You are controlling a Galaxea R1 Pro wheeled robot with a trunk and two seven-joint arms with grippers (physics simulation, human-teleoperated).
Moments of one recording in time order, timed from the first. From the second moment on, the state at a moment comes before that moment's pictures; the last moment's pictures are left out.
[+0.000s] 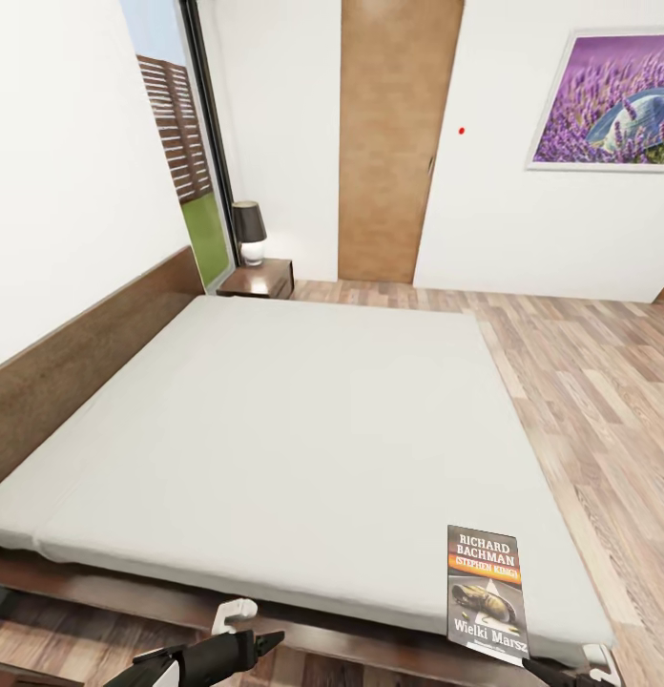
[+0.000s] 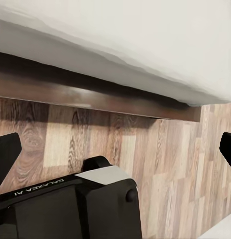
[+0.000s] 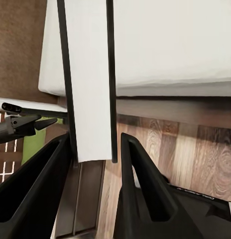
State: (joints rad) left arm -0.51 0.05 0.04 -0.15 0.18 0.11 -0.73; right arm -0.34 -0.45 -0.26 -0.22 -0.24 0.12 1.39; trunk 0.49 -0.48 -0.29
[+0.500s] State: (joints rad) left arm -0.51 0.05 0.04 -0.15 0.18 0.11 -0.73; right arm -0.34 -0.45 -0.26 -0.22 -0.24 0.12 1.39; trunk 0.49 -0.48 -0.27
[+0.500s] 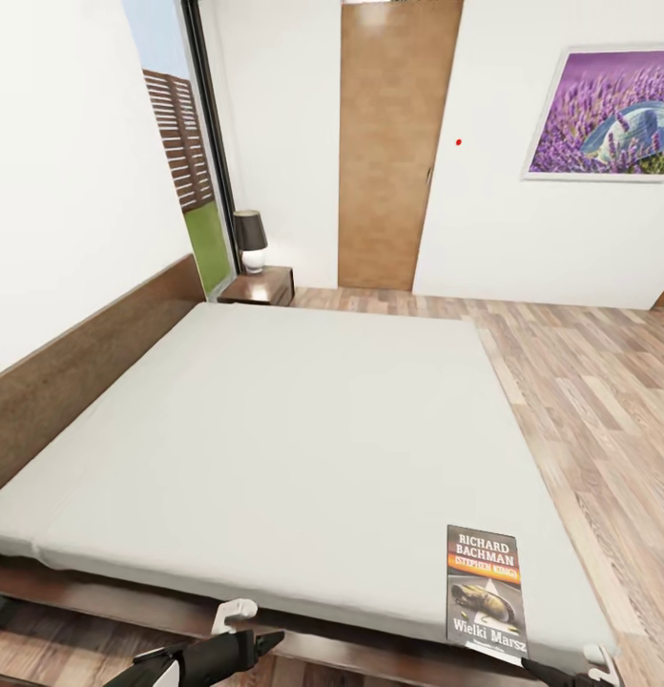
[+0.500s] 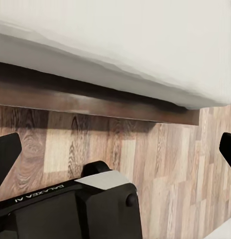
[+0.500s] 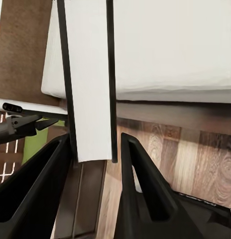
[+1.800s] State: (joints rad) left arm -0.51 0.05 -0.12 -0.03 0.16 0.02 -0.78; right arm -0.34 -0.34 -0.26 -0.23 -0.18 0.18 1.11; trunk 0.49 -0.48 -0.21
